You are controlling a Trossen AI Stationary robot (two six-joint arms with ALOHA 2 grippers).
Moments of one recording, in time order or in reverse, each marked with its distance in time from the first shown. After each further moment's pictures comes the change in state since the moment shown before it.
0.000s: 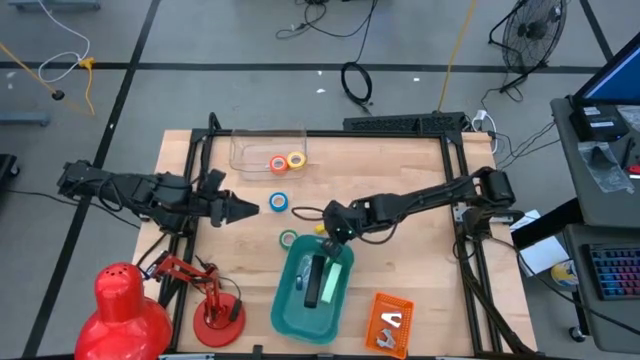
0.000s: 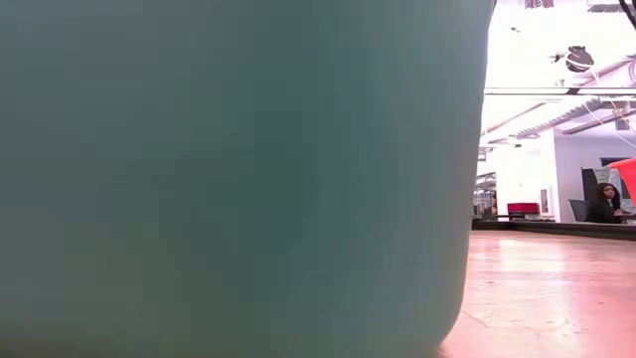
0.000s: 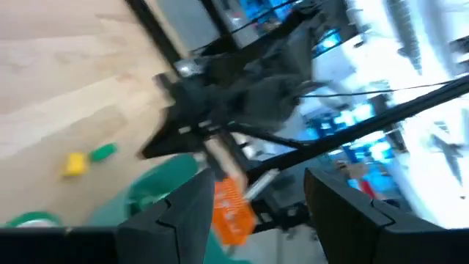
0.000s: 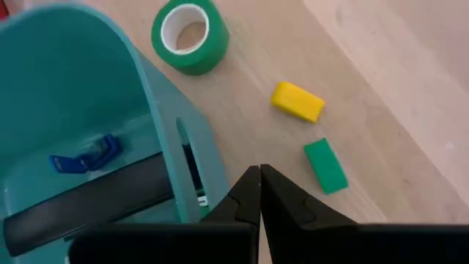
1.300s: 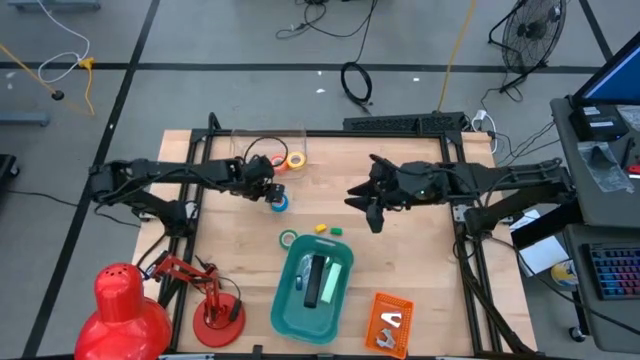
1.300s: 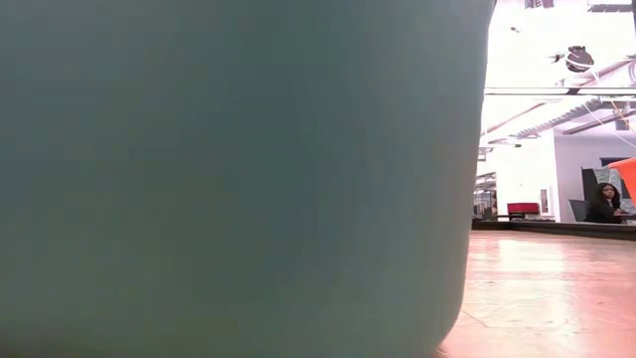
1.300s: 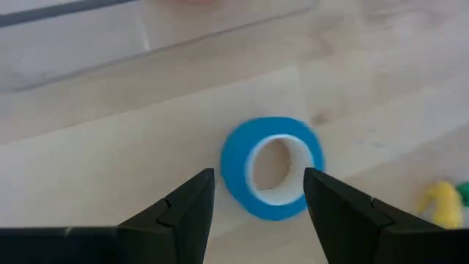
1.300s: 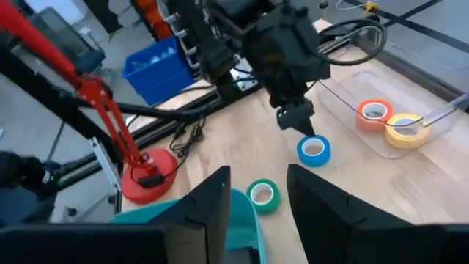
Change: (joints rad) left arm 0.592 0.688 0.000 -0.258 0.198 0.103; right arm 0.004 -0.521 0.002 0.079 0.124 -0.205
